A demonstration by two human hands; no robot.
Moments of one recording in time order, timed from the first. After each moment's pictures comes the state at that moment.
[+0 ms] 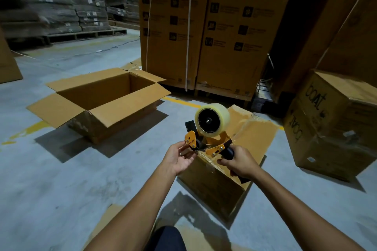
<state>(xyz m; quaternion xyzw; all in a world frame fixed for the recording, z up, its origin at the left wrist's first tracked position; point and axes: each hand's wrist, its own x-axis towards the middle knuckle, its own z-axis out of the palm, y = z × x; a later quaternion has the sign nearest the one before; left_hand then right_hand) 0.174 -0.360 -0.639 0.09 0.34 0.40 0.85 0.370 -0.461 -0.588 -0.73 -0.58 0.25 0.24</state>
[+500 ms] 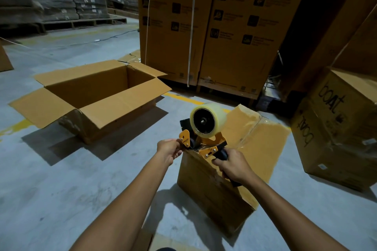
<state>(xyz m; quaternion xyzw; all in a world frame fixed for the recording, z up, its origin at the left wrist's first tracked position) 0.181 -0.263 -0.658 0.28 0.57 0.40 0.66 0.366 -0.391 -0.618 -0.74 -0.57 0.26 0.25</state>
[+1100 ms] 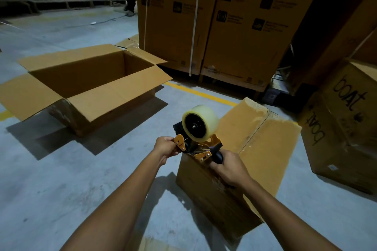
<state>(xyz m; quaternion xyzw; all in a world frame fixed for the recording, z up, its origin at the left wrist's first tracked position) 0.183 -0.216 -0.716 0.43 0.58 0.33 0.62 0.368 -0.348 -0.660 -0.76 -0.59 0.21 0.17</state>
